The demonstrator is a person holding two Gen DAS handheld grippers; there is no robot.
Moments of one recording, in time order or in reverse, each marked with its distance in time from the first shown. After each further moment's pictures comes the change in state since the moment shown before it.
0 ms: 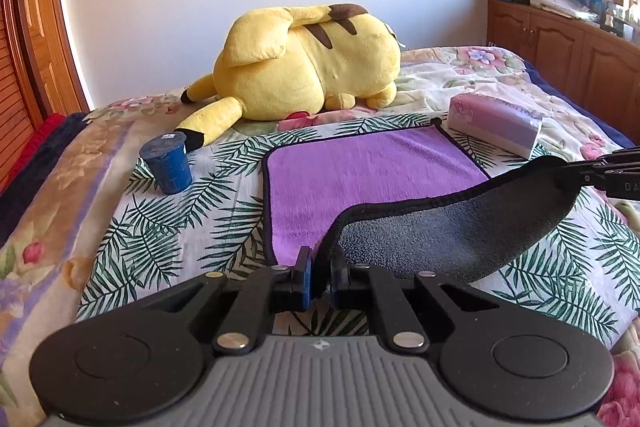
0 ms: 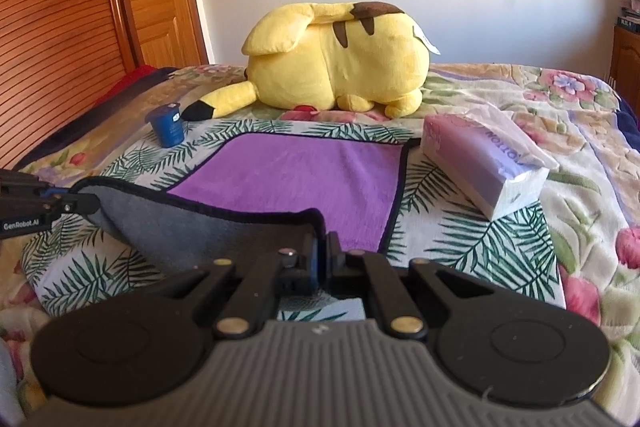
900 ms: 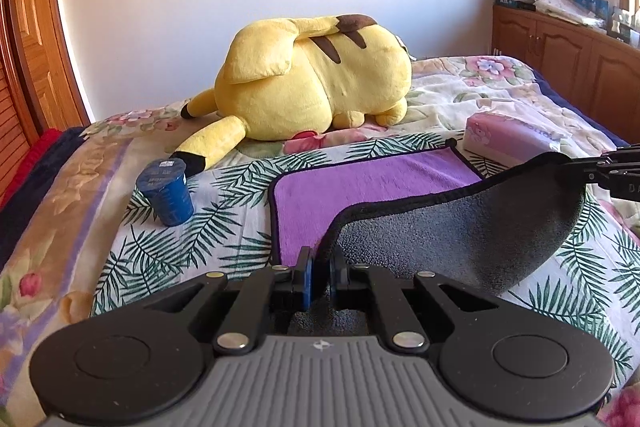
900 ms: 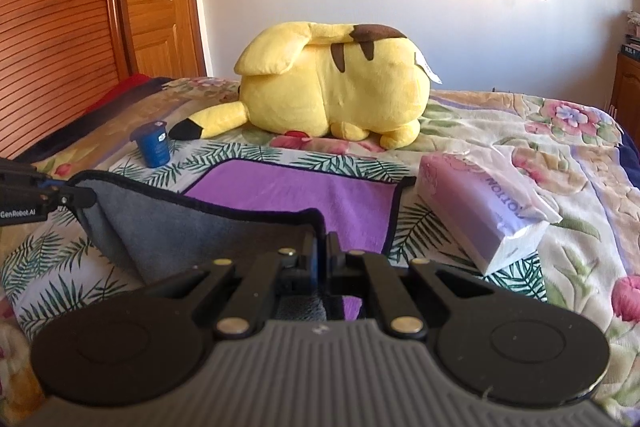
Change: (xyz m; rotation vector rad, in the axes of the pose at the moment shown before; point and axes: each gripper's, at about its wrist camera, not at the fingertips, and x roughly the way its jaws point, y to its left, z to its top) left arm 0.028 0.009 0.033 0.007 -0.017 0.010; right arm 0.021 -0.010 0.027 -0.049 -0.046 -0.013
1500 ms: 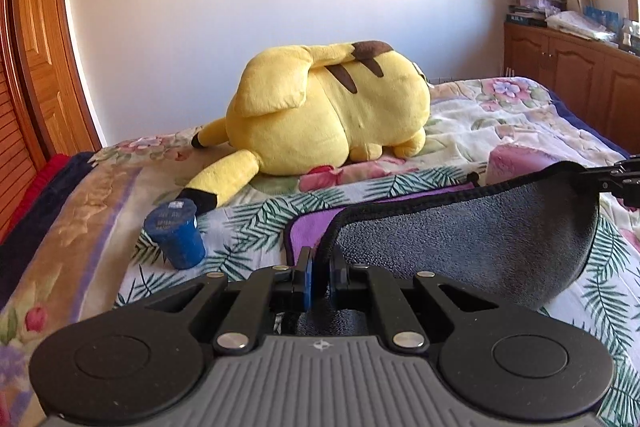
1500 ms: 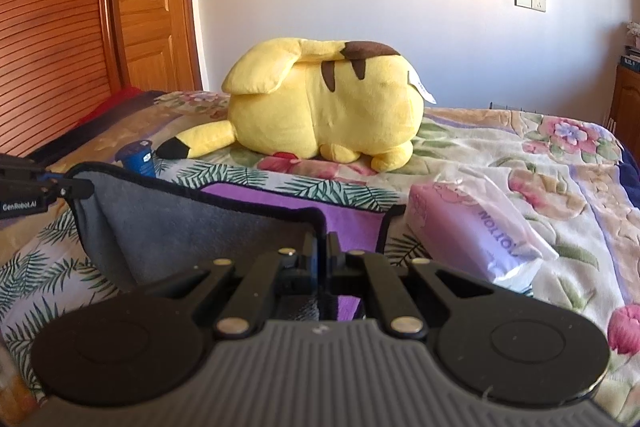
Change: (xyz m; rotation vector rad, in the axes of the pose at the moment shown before) left arm 0.020 0.009 0.028 0.002 -0.073 0.042; right arm 0.015 -0.017 0.018 -0.013 -0.040 -0.005
